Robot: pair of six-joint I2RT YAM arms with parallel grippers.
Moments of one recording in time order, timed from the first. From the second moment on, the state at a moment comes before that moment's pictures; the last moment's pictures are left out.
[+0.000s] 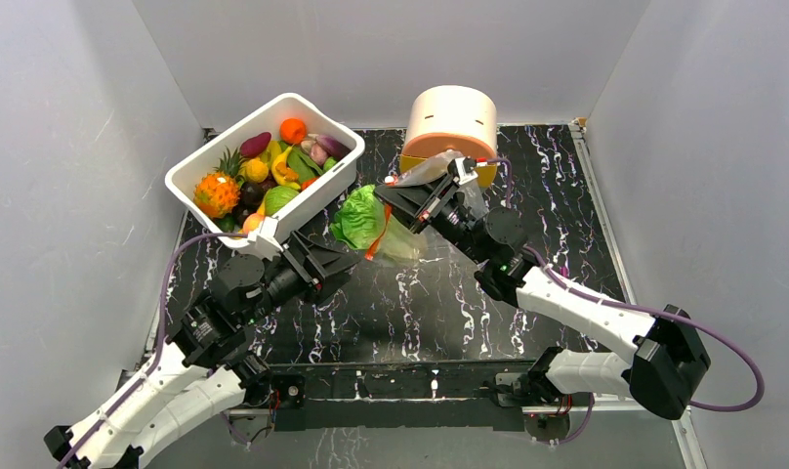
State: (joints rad) left arm -0.77 0.54 0.70 -0.43 0.05 -1.33; right arm 0.80 1.18 0.81 0.74 -0.11 1.52
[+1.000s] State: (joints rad) left arm -0.77 0.52 0.47 0.07 -0.02 -1.39; right arm 0.81 1.19 0.84 0.78 -0.27 1.56
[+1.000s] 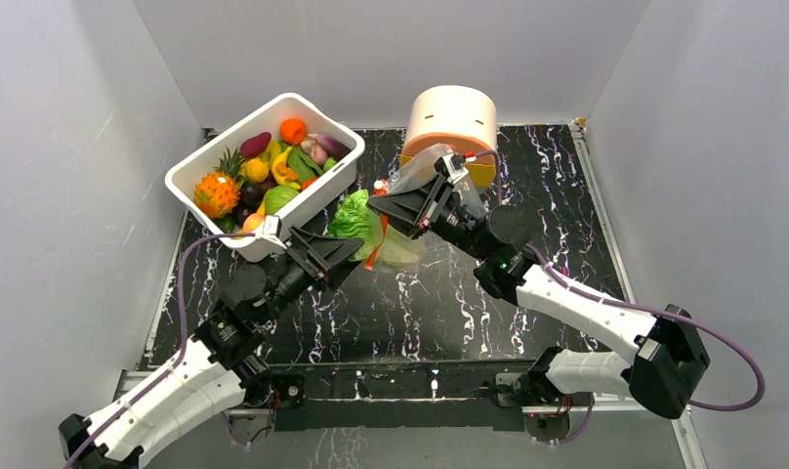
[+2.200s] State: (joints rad) left arm -0.77 0.76 0.92 -0.53 -0.13 -0.67; right arm 0.90 1.39 0.99 0.45 -0.28 1.30
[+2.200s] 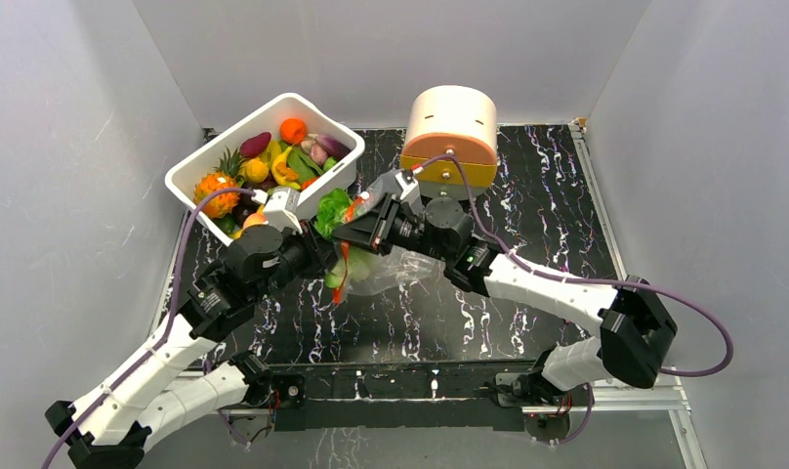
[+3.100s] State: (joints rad) left arm -0.77 0.86 0.74 -0.46 -0.01 -0.84; right arm 0.90 1.30 0.75 0.30 -0.10 1.16
